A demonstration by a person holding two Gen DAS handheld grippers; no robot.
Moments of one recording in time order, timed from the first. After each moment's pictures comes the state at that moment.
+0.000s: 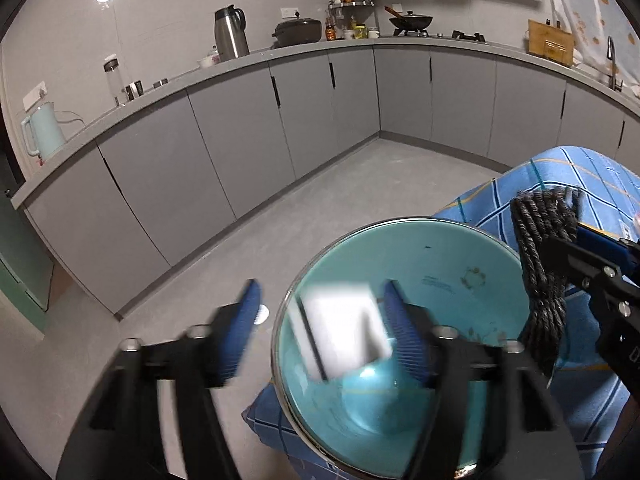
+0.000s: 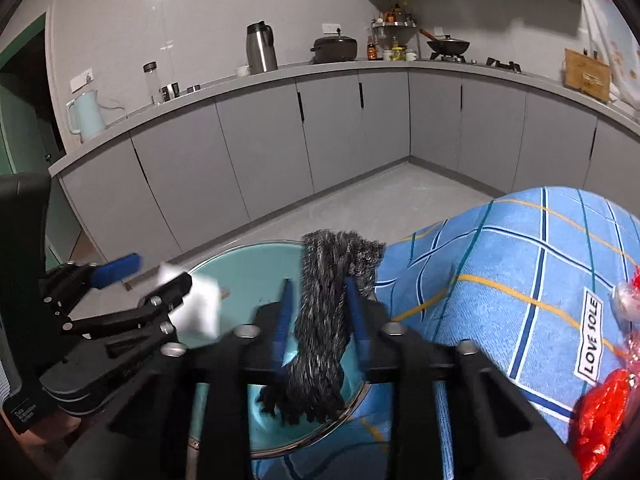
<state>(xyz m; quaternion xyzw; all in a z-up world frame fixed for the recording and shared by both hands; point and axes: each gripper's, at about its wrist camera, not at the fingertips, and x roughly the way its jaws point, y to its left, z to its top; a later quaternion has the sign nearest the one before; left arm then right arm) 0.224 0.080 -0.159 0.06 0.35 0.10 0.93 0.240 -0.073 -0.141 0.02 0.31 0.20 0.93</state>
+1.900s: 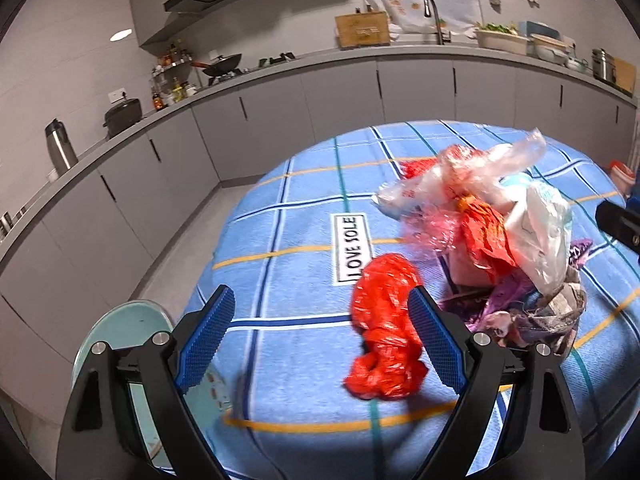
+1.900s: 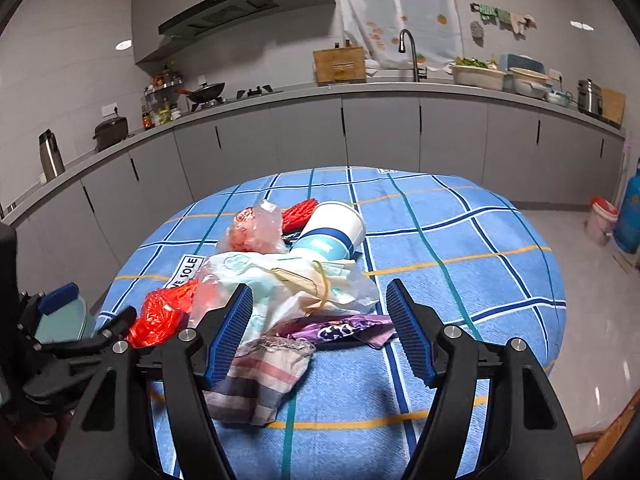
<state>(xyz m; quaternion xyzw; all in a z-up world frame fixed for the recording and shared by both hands) 0.168 -0.207 -0.149 0.17 0.30 -0.17 0.92 0.060 -0.366 -0.126 0.12 0.25 -0.18 0.94</state>
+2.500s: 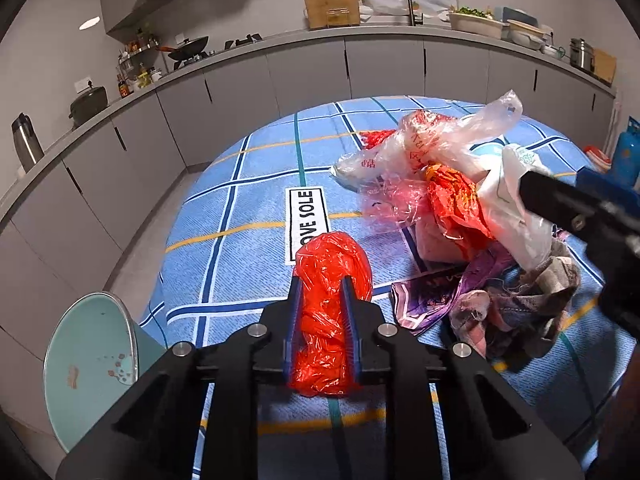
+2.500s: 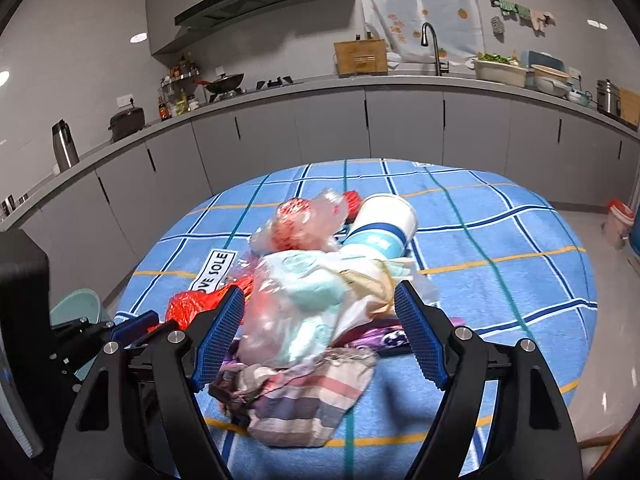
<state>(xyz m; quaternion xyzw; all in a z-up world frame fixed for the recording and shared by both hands) 0.172 -0.217 -0.168 0.17 0.33 -0.22 0.90 0.094 -0.335 -0.130 0.12 0.26 -0.14 0.95</state>
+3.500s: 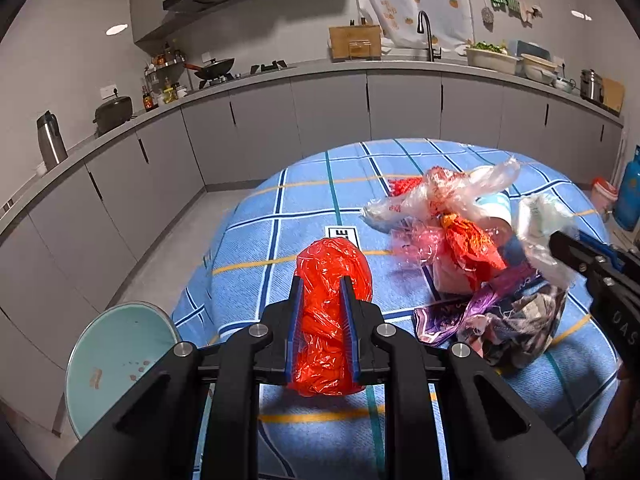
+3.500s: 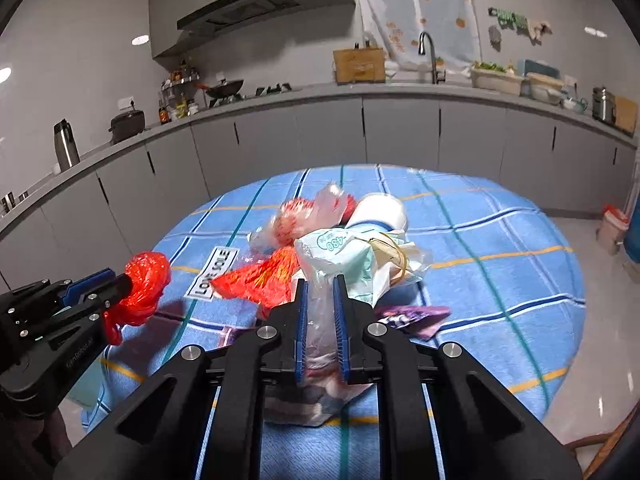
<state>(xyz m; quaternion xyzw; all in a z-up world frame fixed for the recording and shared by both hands) 0.156 -0.179 -0.127 0.13 0.29 -0.20 0.93 0.067 -0.326 -0.122 0.10 0.24 -0.16 0.95</state>
